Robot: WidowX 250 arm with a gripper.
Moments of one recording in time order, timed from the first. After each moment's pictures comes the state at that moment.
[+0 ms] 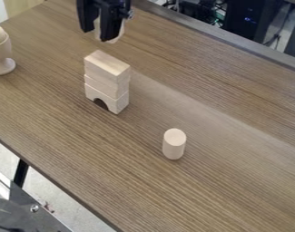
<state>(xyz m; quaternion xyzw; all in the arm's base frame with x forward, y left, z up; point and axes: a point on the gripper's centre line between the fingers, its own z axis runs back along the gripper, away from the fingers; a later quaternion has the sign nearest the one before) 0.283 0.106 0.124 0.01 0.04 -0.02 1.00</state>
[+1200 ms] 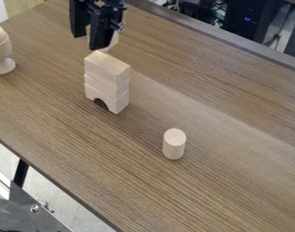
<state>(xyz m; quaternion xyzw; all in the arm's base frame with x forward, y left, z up) 0.255 0.100 0.128 0.04 0.06 -0.07 1.00</state>
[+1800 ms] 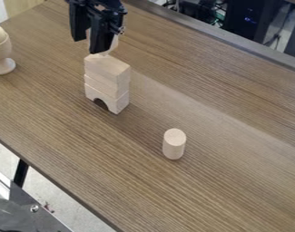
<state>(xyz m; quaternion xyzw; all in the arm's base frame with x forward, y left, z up) 0.254 0.098 0.123 0.04 0.06 -0.06 1.00</state>
